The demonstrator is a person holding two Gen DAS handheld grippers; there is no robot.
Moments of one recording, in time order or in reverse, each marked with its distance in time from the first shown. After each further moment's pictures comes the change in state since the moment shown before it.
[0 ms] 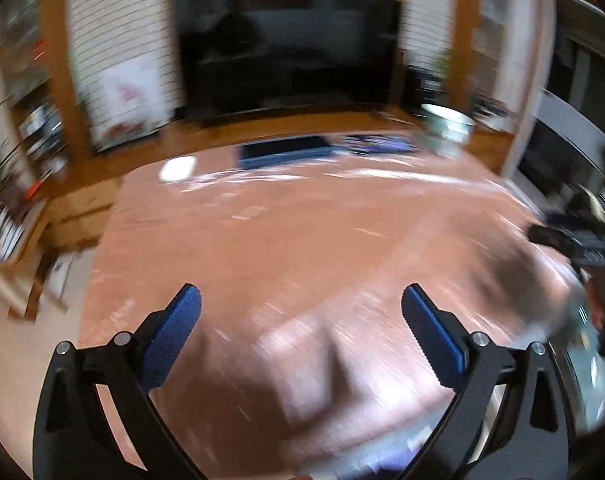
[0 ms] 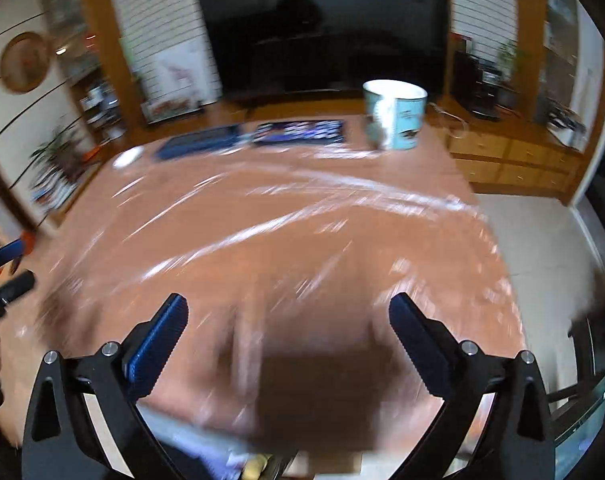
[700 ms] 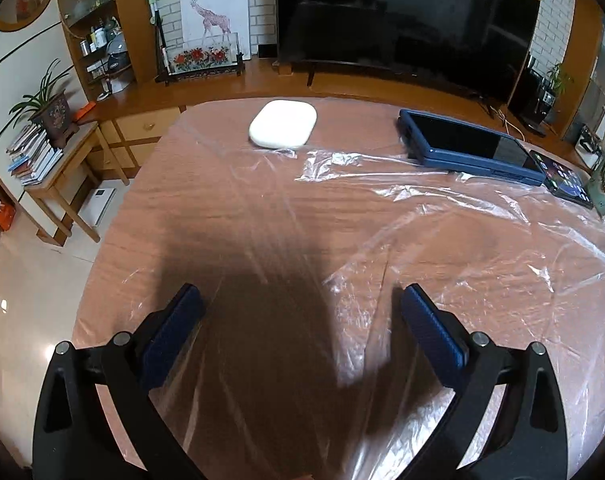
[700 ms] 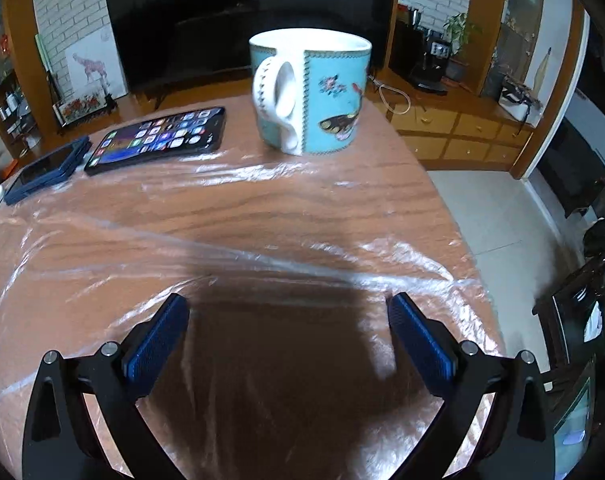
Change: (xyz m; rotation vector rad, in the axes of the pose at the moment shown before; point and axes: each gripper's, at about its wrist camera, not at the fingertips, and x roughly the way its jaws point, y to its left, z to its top) left arm 0.149 0.099 0.039 -0.211 0.164 0.187; right arm 0.127 -0.063 0.053 0.087 0.058 -0.179
